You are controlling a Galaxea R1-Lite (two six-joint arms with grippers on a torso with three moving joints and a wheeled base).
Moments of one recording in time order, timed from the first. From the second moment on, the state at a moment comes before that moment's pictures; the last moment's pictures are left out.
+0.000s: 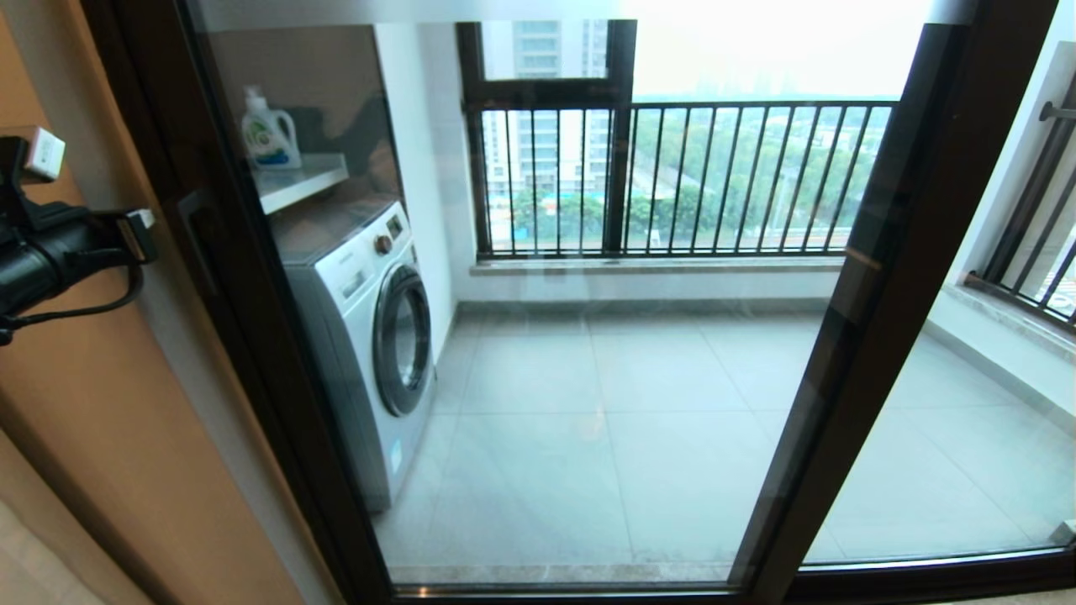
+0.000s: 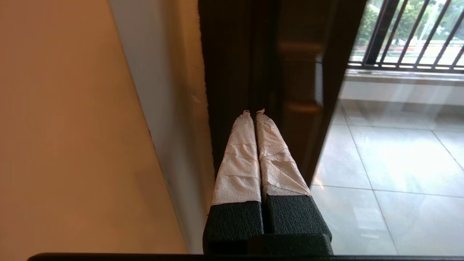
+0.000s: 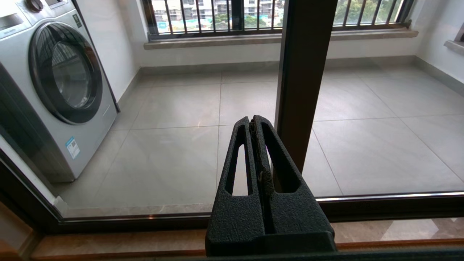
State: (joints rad) left arm 0.35 1.80 -1.18 -0.66 -0.25 0.01; right arm 0.00 0.00 0.00 -0.02 0.01 0.00
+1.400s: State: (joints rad) left arm 0.17 1.92 -1.29 -0.66 -0.16 0.03; right arm 0.00 0.00 0.00 -0.02 0.01 0.00
